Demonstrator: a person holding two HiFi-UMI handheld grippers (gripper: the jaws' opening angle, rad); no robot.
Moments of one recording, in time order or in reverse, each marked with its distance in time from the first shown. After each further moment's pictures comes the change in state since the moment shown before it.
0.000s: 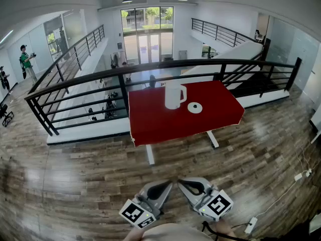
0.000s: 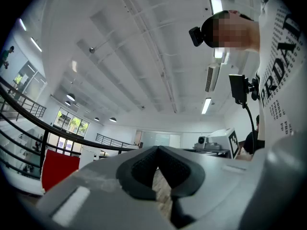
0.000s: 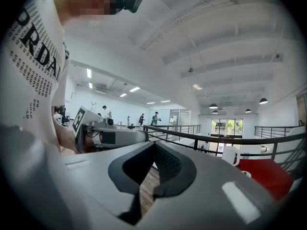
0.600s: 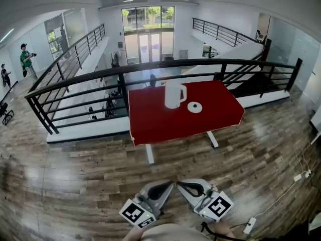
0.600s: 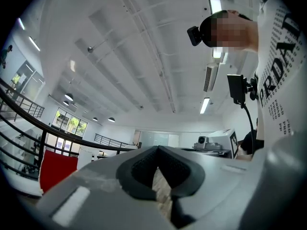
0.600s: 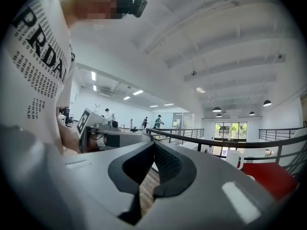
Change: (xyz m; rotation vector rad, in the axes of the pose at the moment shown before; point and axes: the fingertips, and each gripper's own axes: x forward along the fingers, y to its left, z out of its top) left arm 0.005 -0.009 0.003 0.004 0.002 -0.016; right arm -0.004 0.008 0.011 -0.024 -0.060 0.038
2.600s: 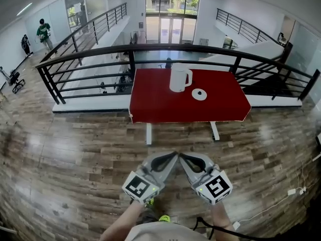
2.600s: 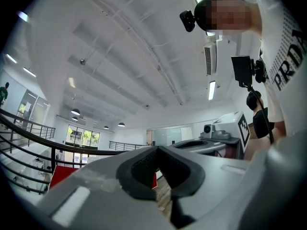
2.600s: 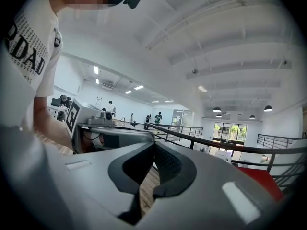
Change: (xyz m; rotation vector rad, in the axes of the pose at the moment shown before) left arm 0.112 -0.018 -0.019 0.150 0.001 0.166; right arm -0.063 -0.090 -0.018 -0.038 0.065 0.000
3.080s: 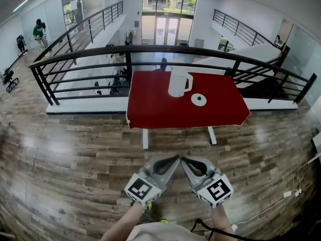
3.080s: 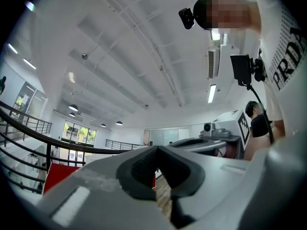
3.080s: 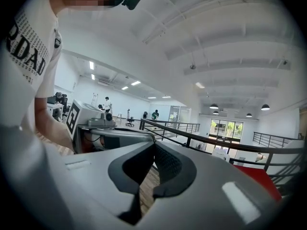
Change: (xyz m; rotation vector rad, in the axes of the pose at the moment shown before) left arm 0.017 0.066 -0.001 -0.055 -0.032 -0.038; right arm 0.059 -0.033 -0.003 0.026 0.044 -0.046
